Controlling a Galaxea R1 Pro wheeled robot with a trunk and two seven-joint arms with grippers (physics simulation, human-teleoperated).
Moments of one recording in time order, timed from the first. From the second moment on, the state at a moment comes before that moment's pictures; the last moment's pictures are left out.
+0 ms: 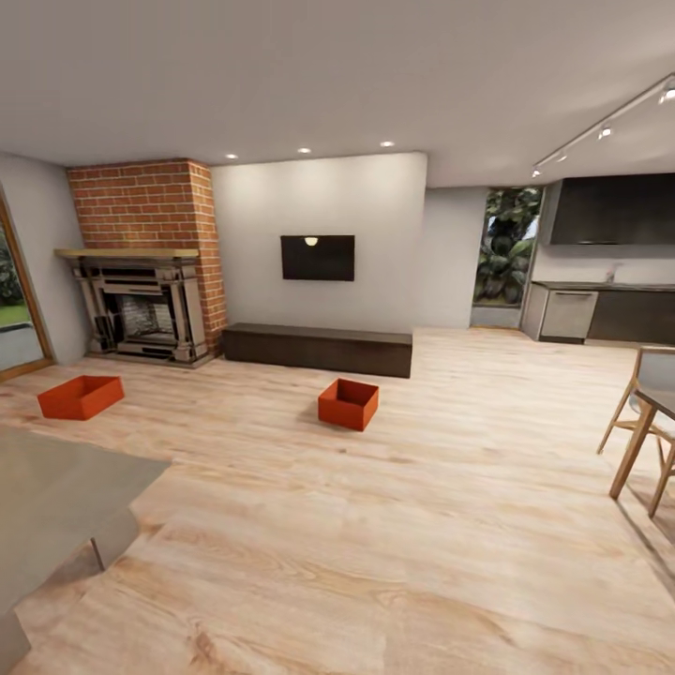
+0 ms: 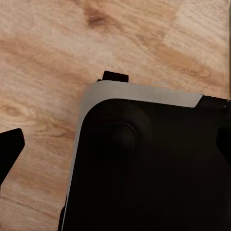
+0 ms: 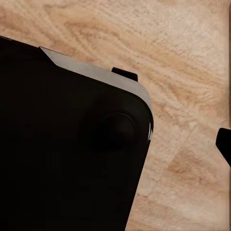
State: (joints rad) left arm 0.00 0.02 0.02 -0.06 0.18 -0.08 0.00; right arm -0.02 0.04 0.65 0.03 -0.35 -0.14 -0.10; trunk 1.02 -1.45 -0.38
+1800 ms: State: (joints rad) left arm 0.00 0.02 0.02 -0.06 0.18 -0.09 0.00; right arm -0.02 0.04 0.65 0.03 -0.35 -0.14 -0.10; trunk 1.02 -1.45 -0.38
